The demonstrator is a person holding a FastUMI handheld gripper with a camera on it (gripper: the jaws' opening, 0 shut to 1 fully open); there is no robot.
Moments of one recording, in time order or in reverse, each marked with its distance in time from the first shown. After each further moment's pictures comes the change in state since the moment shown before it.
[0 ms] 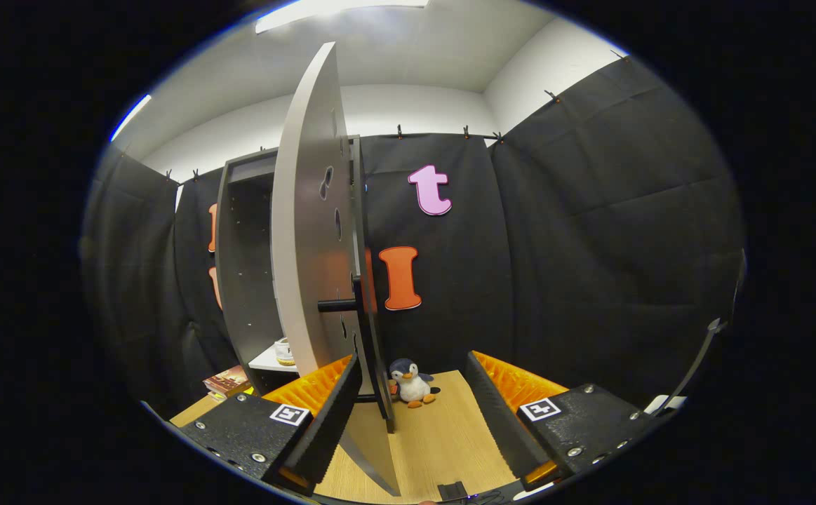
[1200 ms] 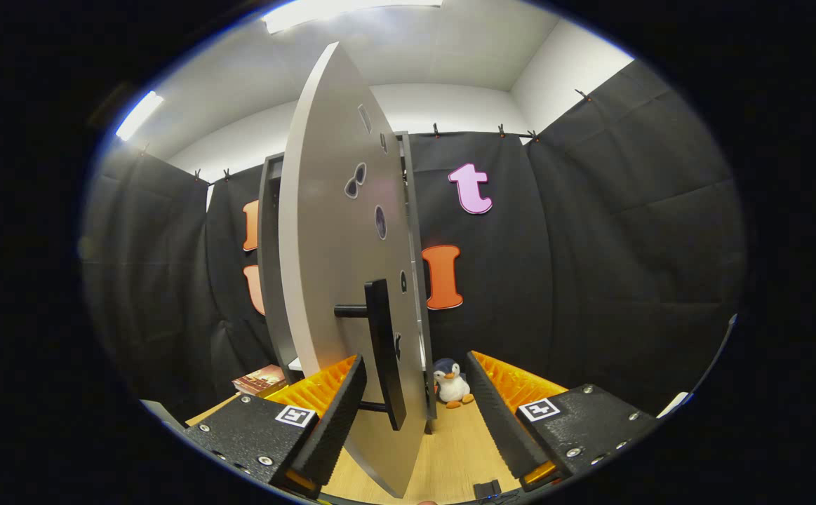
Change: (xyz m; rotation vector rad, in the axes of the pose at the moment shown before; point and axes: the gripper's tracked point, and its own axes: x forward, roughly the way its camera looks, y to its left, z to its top) arm -0.003 0.083 -0.003 0.003 -0.005 0.135
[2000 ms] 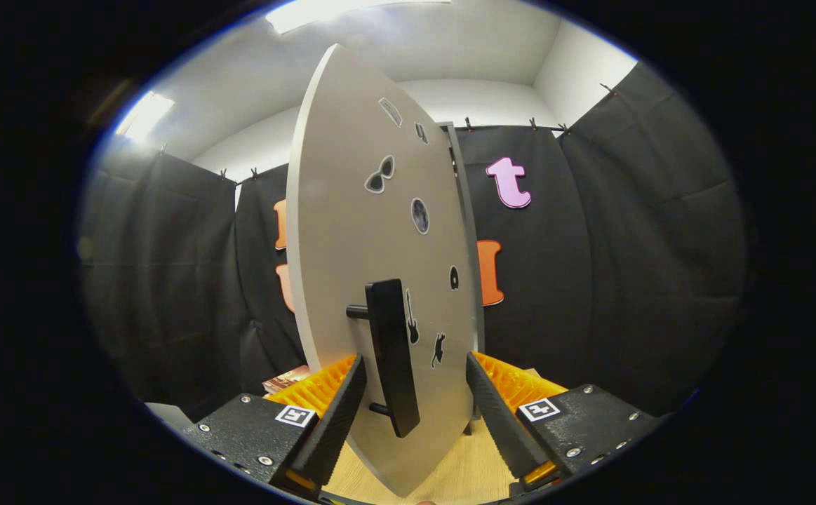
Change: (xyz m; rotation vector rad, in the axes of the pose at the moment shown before) arm 0.021 0.070 -0.005 0.005 0.014 0.124
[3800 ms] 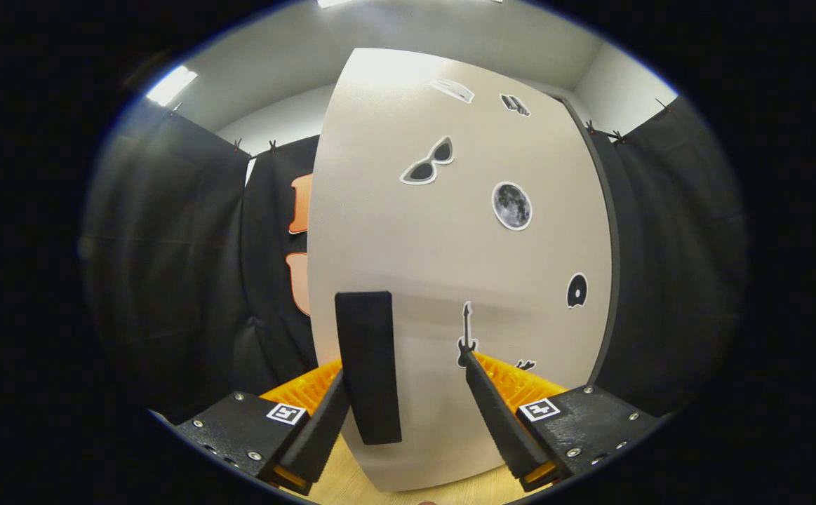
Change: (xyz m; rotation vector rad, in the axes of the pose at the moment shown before) arm 0.021 0.022 -0.003 -0.090 0.012 0.030
